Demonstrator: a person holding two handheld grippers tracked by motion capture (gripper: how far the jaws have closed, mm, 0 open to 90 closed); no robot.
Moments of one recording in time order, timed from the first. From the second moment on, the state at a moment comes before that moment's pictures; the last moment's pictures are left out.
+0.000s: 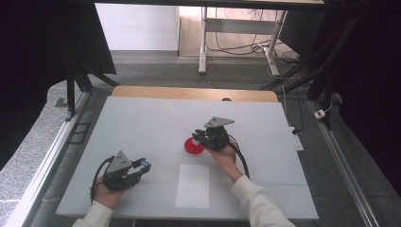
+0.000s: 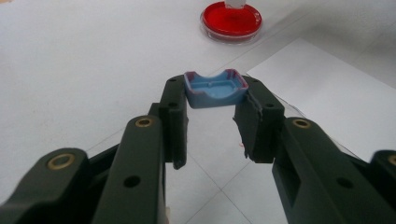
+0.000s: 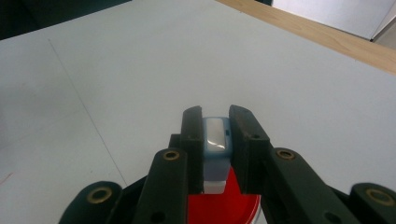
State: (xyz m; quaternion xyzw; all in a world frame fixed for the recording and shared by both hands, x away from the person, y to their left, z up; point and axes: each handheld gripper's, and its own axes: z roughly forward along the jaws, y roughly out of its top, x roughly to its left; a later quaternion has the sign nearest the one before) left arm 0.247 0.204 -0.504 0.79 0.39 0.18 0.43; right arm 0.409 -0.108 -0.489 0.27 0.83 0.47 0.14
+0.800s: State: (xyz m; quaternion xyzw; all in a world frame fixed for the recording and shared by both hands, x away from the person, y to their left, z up) left arm 0.247 0.203 -0.505 0.79 0.39 0.18 0.43; right arm 0.409 -0.105 -0.496 0.26 0.84 0.45 0.14
